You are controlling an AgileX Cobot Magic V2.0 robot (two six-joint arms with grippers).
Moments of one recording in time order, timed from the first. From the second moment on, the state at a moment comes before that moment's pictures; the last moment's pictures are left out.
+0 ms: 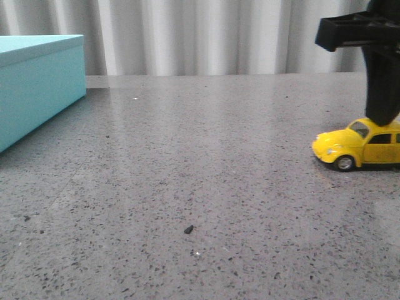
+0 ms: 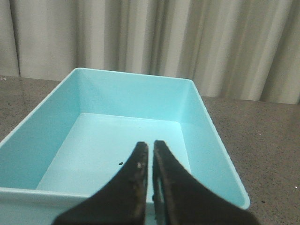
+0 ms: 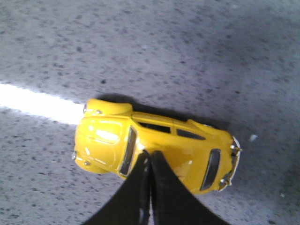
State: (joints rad) left arm -0.03 0.31 -0.39 -0.10 0.24 -0.08; right arm 0.29 1.44 -1.14 -0.02 1.05 0.10
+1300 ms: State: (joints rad) left arm -0.03 0.31 -0.39 -0.10 0.24 -0.08; right arm 0.12 1.23 -1.14 -0.10 1.04 0.14
